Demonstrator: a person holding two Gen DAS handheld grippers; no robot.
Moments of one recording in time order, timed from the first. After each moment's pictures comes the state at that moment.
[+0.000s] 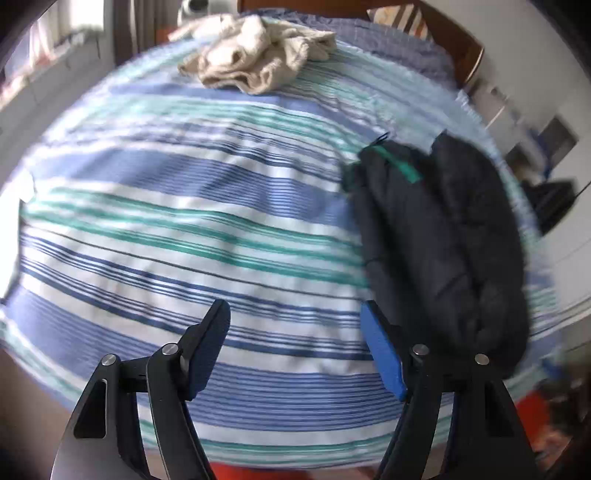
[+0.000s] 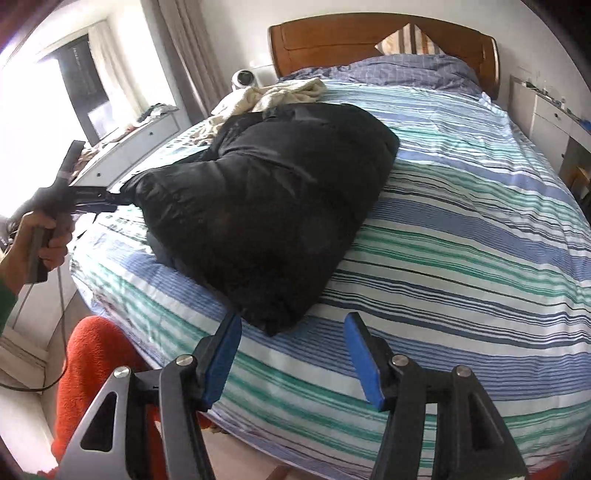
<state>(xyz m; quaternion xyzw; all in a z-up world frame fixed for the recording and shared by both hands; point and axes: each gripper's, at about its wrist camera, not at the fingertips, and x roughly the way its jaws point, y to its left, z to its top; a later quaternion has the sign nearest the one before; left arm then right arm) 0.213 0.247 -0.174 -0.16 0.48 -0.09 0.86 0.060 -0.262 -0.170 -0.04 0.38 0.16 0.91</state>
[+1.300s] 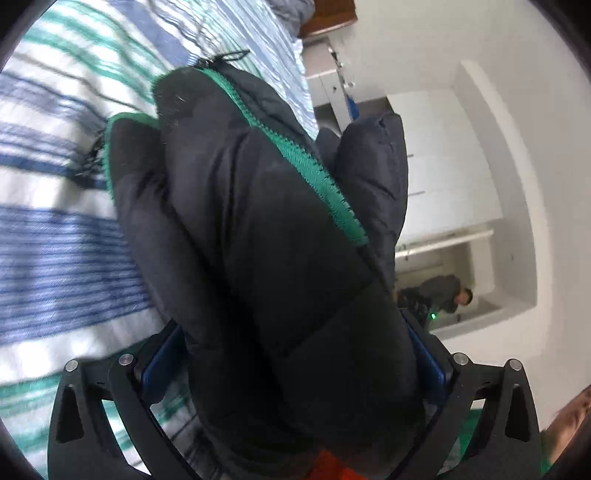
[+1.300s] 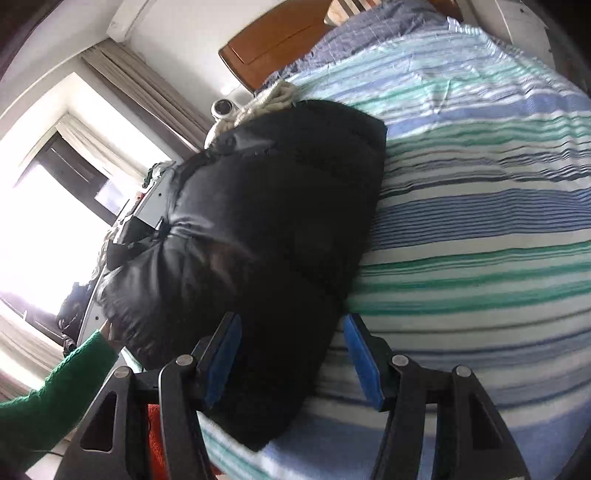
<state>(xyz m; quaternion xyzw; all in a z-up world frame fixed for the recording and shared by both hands) 0.375 0.148 -0.248 -0.33 0.50 -0.50 0.62 0.190 -0.310 -0.201 0.18 0.42 0.21 0.87</state>
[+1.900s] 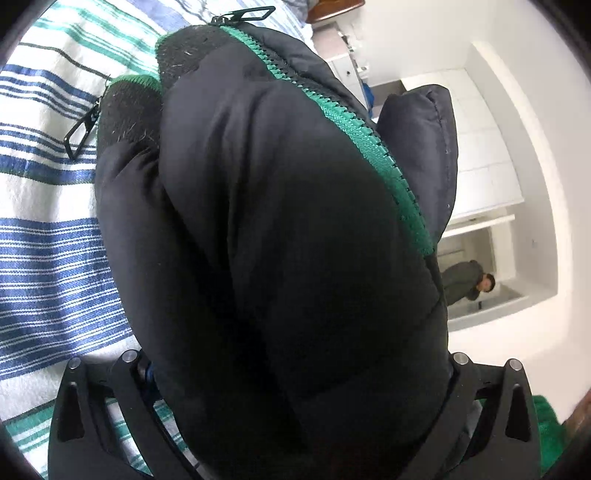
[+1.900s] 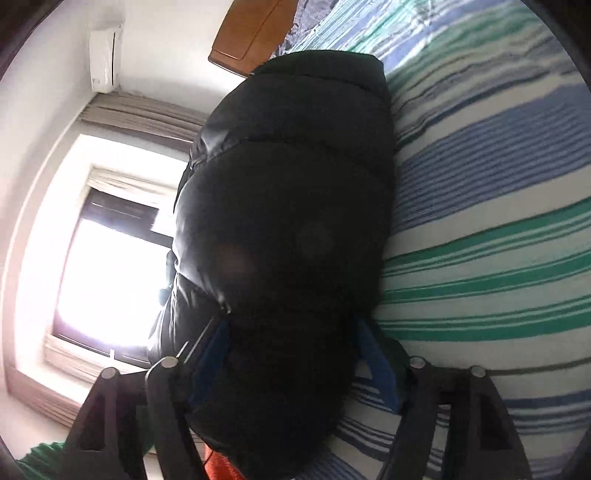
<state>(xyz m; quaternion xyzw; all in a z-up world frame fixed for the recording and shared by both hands) 0.367 0.114 -0.266 -0.29 0.52 -0.48 0.64 0.233 -0.327 -0.255 0.36 0.42 0.31 0.77</state>
